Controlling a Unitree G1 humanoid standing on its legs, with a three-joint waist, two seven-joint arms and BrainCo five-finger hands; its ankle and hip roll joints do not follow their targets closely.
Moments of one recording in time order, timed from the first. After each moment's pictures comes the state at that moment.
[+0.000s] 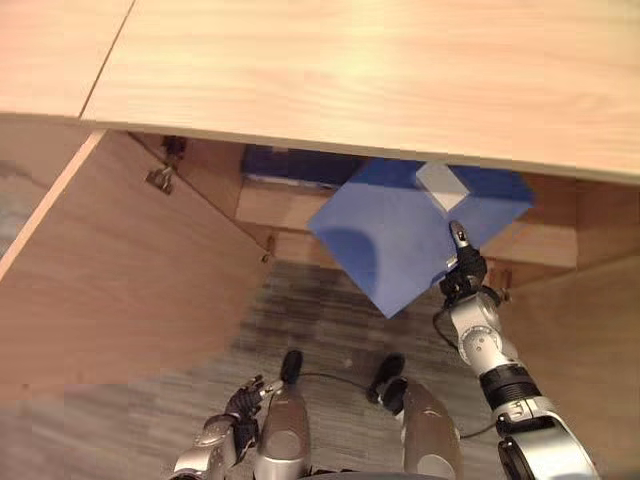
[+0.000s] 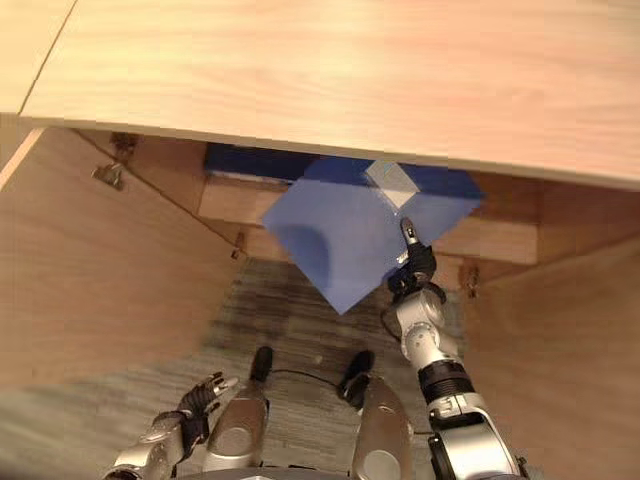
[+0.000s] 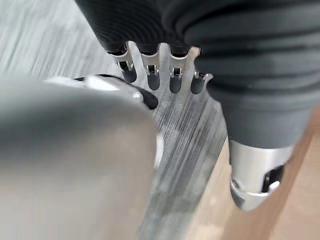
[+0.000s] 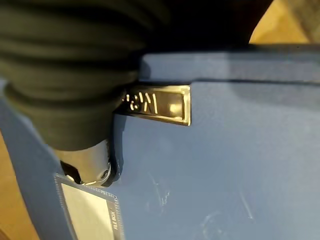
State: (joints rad) left arm 0.03 0.26 -0.31 0.73 -0.58 0.06 0.01; right arm -0.41 -0.28 0.04 0.50 1.00 -0.19 -0.18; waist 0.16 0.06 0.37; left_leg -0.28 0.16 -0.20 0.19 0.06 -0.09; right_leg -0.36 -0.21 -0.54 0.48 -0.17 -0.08
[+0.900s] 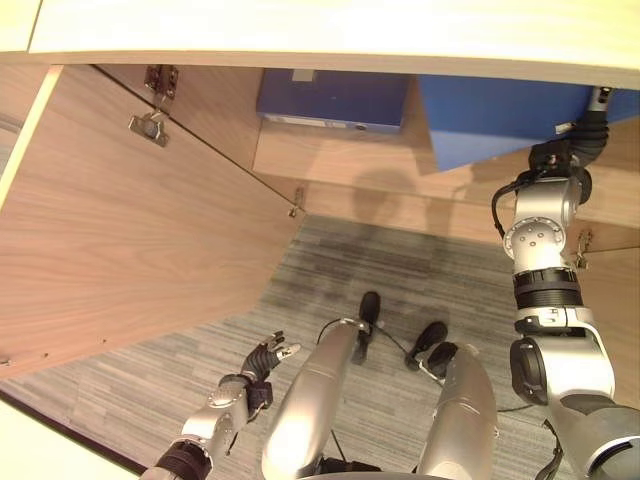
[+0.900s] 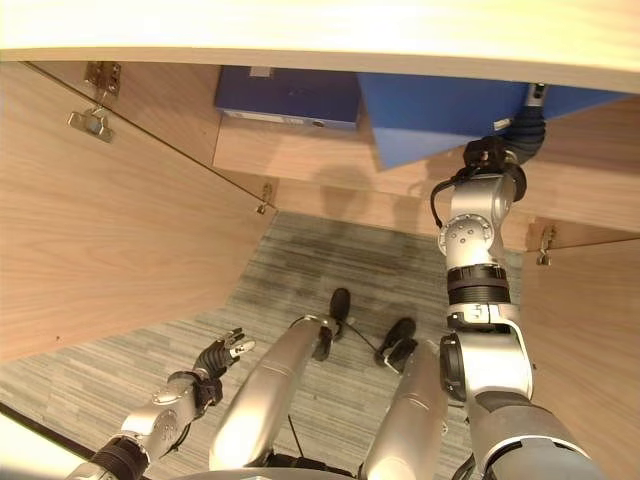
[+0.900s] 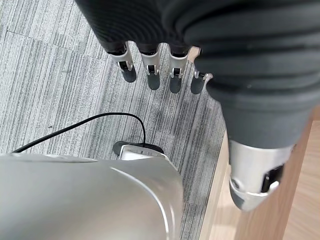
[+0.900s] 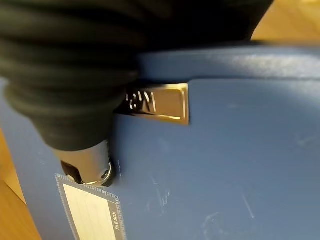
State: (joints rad) left arm -0.06 0.37 -0.44 0.54 -0.65 0.07 0.03; right arm -0.87 -0.44 -0.17 0.56 1.12 -0.37 -0.36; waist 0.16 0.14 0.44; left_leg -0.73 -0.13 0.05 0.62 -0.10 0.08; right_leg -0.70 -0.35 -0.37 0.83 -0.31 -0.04
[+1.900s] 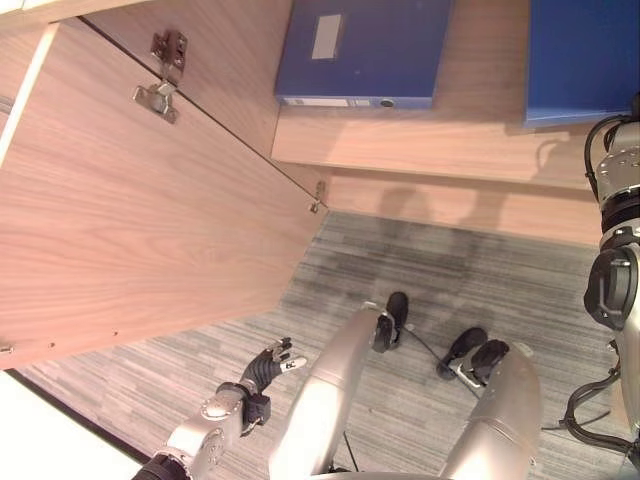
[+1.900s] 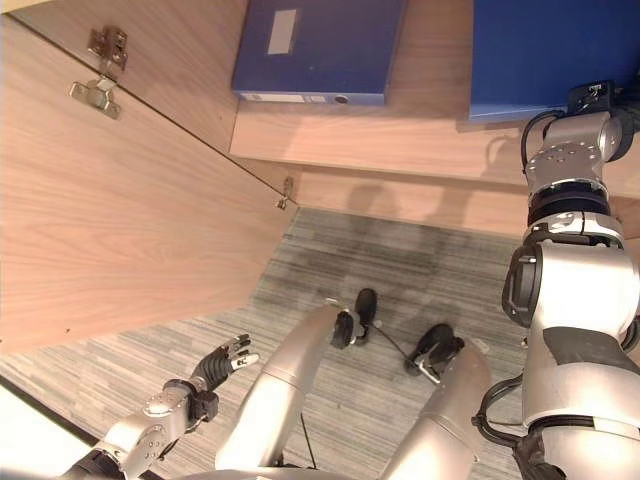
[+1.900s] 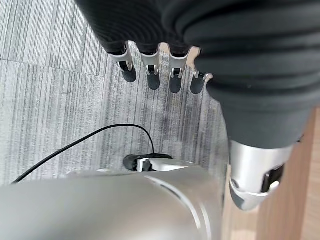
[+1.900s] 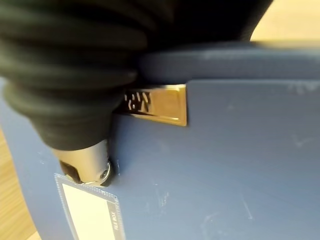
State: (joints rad) left arm 0.01 0.53 -0.60 0.28 -0.70 0.08 0.07; right arm -1.34 -0.72 -0.06 1.26 1.24 -0.31 -0.47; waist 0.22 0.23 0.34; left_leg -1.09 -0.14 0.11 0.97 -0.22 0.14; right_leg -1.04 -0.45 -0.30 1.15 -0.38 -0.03
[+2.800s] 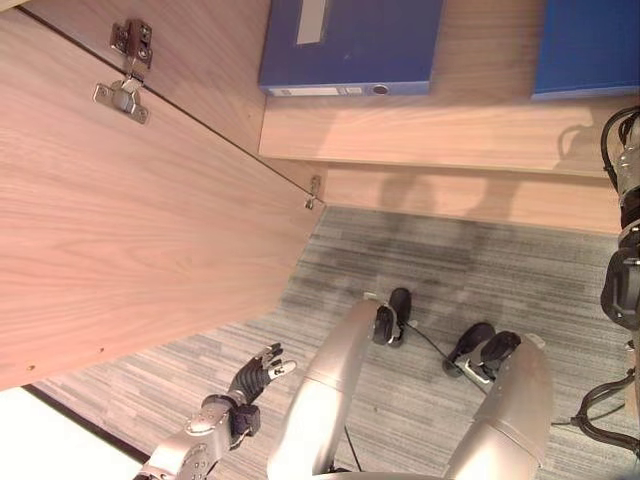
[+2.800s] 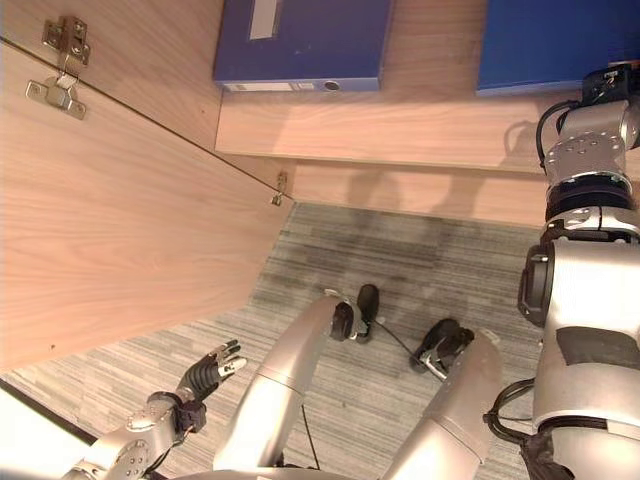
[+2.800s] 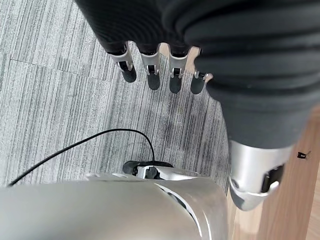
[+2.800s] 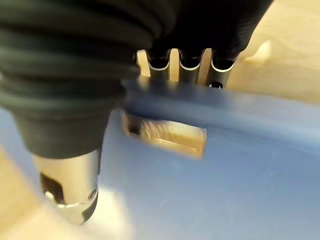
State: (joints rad) left arm 0.12 0.60 -0.55 0.19 -0.78 0.08 0.07; right arm -1.41 -0.81 0.14 1.35 1.28 -0.18 -0.35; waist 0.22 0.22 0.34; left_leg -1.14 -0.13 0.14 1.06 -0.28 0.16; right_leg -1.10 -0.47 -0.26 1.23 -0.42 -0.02
